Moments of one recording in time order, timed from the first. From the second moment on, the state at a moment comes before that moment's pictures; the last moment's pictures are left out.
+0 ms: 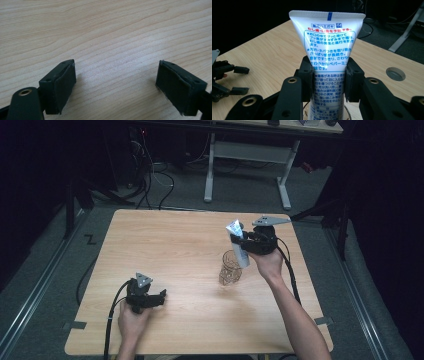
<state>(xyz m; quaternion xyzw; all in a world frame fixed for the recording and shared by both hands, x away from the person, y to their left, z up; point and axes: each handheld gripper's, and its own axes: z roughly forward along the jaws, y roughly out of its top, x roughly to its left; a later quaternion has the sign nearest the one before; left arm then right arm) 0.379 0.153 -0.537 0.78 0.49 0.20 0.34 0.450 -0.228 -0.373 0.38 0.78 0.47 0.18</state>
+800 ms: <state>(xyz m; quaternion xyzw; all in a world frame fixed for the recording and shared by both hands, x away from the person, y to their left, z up) 0.379 0.153 -0.537 0.78 0.49 0.20 0.34 0.464 -0.216 -0.388 0.39 0.78 0.45 0.18</state>
